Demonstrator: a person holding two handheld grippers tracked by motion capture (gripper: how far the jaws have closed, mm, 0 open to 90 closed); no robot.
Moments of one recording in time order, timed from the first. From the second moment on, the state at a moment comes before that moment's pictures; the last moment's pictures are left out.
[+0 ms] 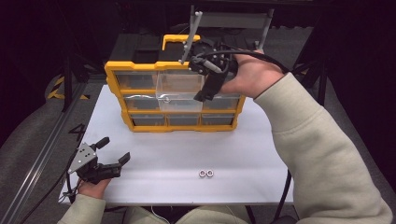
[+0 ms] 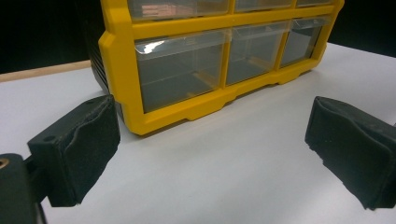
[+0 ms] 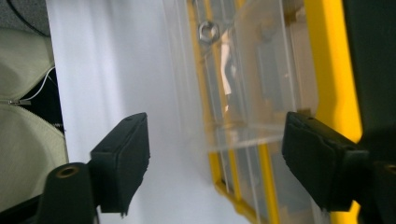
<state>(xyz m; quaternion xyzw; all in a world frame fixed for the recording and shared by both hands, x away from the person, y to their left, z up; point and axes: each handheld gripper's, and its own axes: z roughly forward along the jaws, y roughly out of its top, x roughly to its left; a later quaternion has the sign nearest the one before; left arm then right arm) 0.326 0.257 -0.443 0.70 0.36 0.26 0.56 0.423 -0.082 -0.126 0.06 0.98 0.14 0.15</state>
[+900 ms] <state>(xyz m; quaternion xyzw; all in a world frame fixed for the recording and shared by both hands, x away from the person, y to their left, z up) 0.326 0.258 -0.441 0.70 0.36 0.27 0.56 0.377 -0.127 -0.229 0.08 0.97 0.15 0.15</state>
